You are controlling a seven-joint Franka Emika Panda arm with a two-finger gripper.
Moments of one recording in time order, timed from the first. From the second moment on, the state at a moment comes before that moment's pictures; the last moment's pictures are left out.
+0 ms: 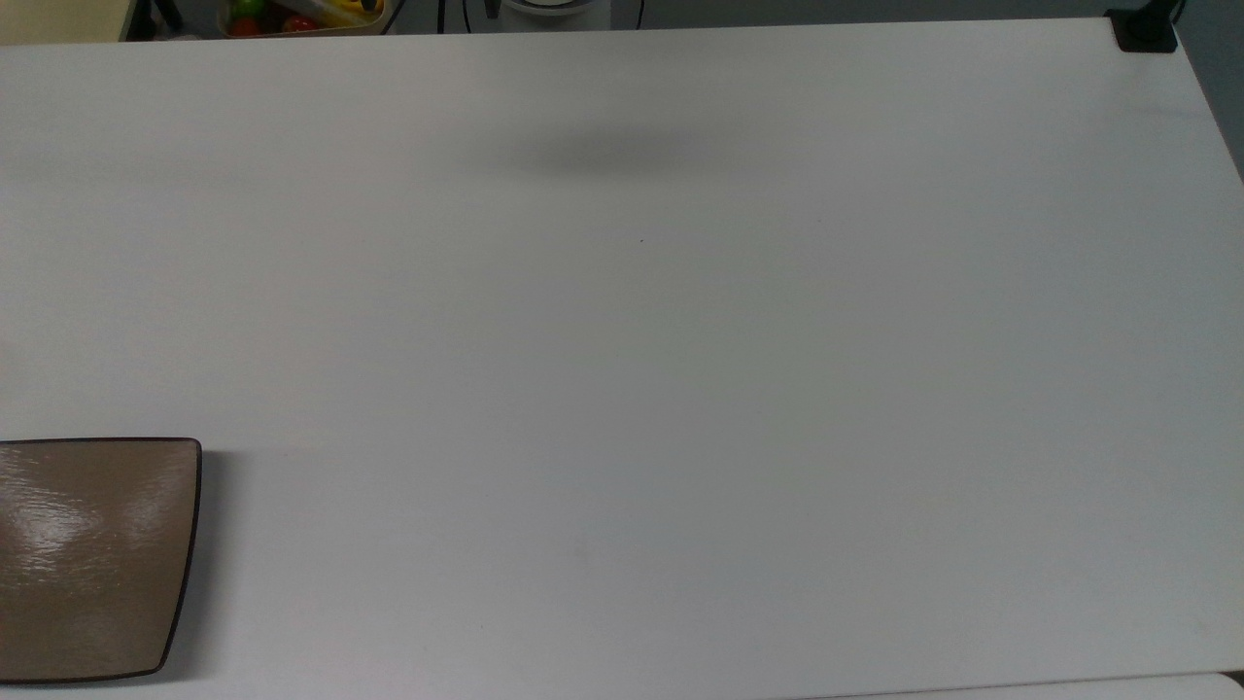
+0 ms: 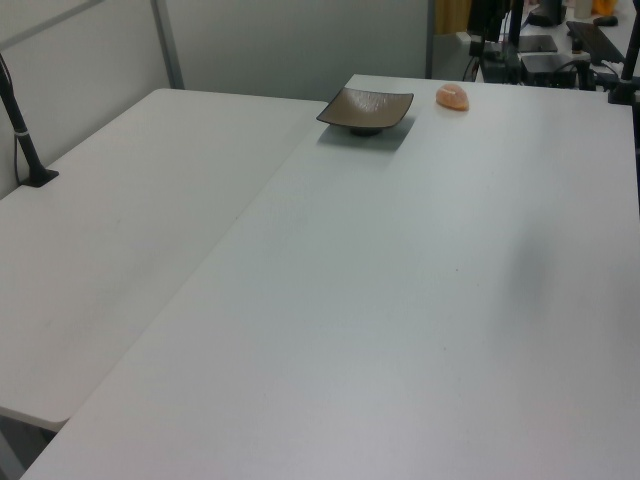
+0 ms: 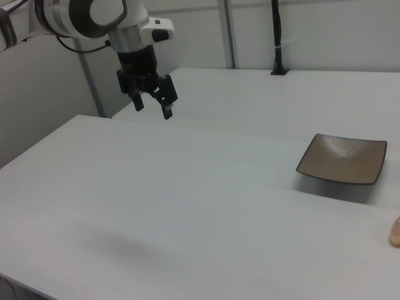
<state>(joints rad) 0.10 0.01 -0.12 -1.53 0.03 1.62 0.02</state>
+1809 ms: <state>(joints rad) -0.12 0.15 -0.13 -1.61 -0.04 2.06 0.02</state>
